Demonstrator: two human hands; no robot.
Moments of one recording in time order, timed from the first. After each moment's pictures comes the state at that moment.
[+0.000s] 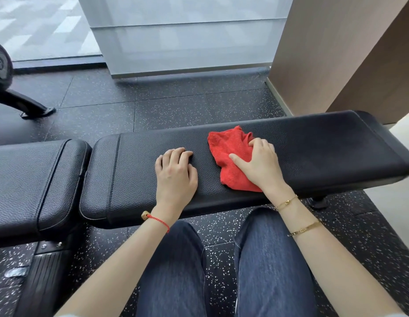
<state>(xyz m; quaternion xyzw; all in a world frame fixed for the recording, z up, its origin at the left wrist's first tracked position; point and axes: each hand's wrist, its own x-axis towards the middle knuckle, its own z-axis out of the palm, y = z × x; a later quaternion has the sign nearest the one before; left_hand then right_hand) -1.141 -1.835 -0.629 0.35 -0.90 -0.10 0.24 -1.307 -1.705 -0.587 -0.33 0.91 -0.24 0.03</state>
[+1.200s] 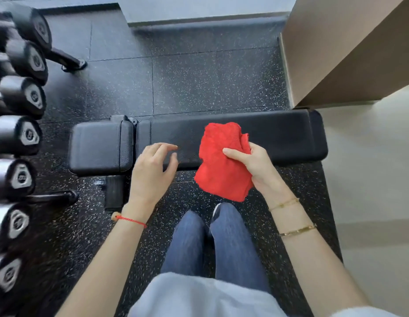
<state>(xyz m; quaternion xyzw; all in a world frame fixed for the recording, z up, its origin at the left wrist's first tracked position) -1.057 -1.746 -0.230 0.40 -0.88 -0.23 0.14 -1.259 -1.617 -0.223 -0.04 0.68 -0.54 0.49</state>
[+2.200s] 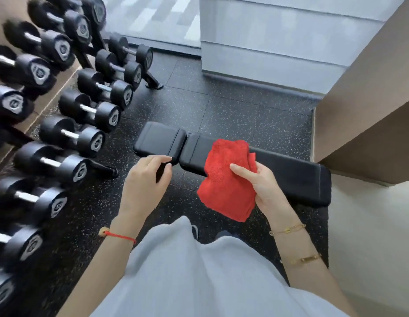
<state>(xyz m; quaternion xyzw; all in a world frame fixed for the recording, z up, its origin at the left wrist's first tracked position) -0.891 -1.626 -0.042 0.51 -0.81 -0.16 0.23 -1.143 -1.547 -0.042 -0.16 0.60 -0.53 0.57</state>
